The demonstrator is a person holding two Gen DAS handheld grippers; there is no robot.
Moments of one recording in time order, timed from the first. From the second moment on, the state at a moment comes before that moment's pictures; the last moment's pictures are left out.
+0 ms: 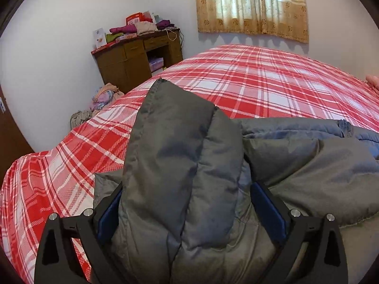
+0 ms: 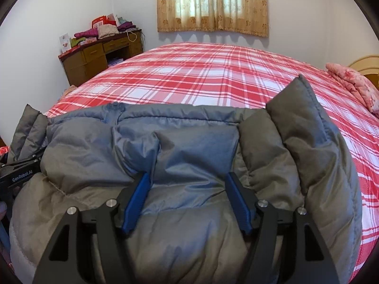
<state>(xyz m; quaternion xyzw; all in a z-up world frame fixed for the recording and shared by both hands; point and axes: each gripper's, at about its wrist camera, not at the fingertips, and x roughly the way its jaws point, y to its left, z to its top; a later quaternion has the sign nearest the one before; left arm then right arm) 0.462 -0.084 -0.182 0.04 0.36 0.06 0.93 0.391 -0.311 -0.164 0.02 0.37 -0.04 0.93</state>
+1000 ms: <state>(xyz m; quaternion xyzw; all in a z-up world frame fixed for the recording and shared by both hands) 0.471 -0.091 -0.190 0.07 0.38 0.08 0.92 0.413 -0.304 -0.179 -0.01 0.42 -0.05 0.91</state>
